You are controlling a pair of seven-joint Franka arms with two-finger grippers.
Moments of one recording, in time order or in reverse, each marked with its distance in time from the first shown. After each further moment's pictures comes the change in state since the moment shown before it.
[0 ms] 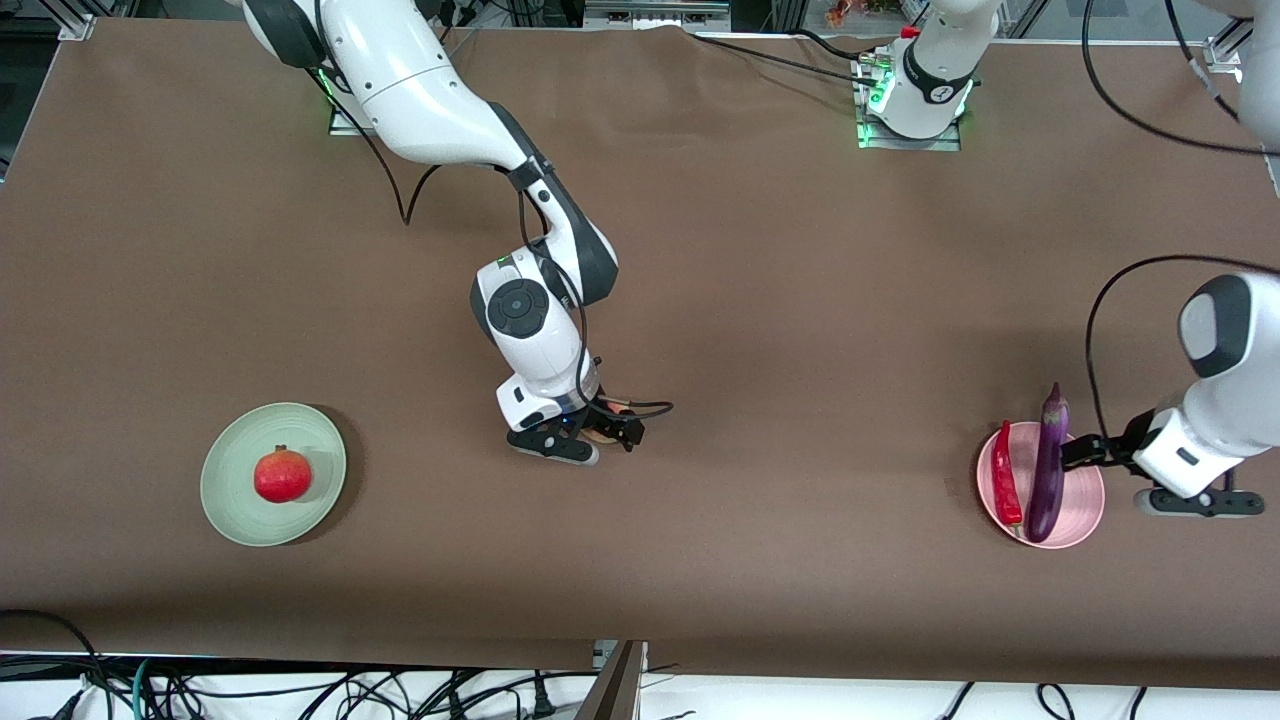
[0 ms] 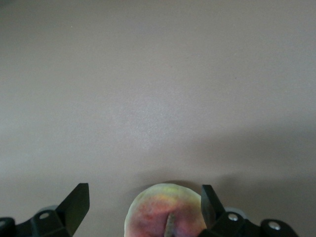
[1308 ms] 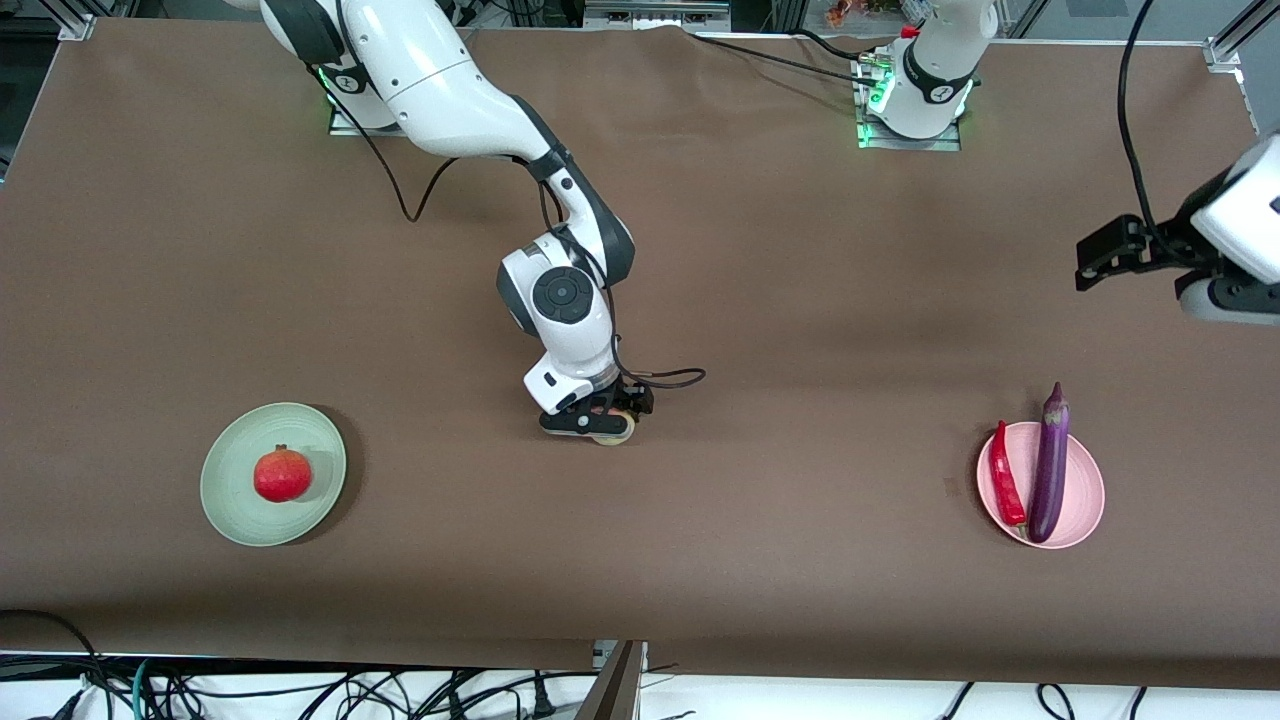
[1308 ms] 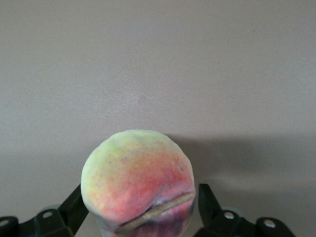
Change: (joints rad) left arm -0.330 -0.435 0.136 0.257 -0.336 -0.660 0.003; right arm 0.051 0.007 -0.001 -0.044 -0.101 -0.059 -0.053
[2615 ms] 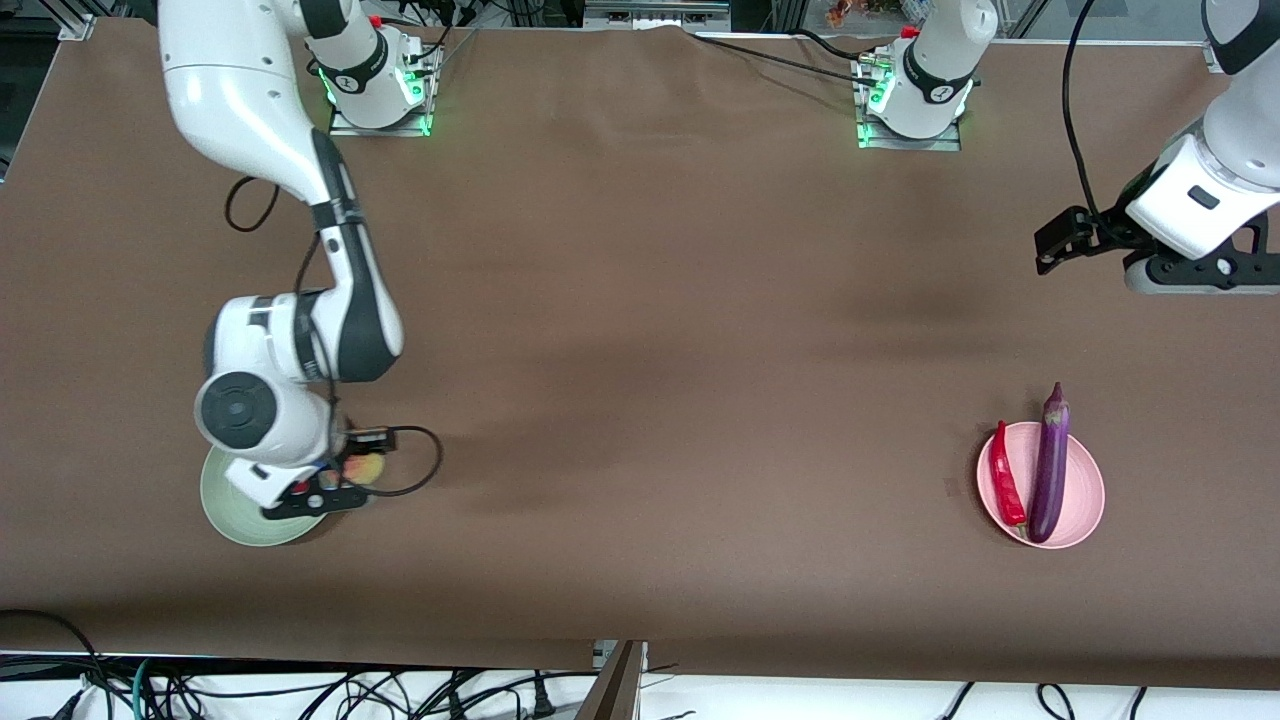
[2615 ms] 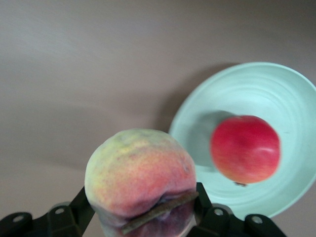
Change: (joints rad) left arm -0.381 -0.265 0.520 -0.486 -0.152 0.264 0.006; right arm -0.351 -0.142 -0.205 0.013 0.003 -0.476 -0.785
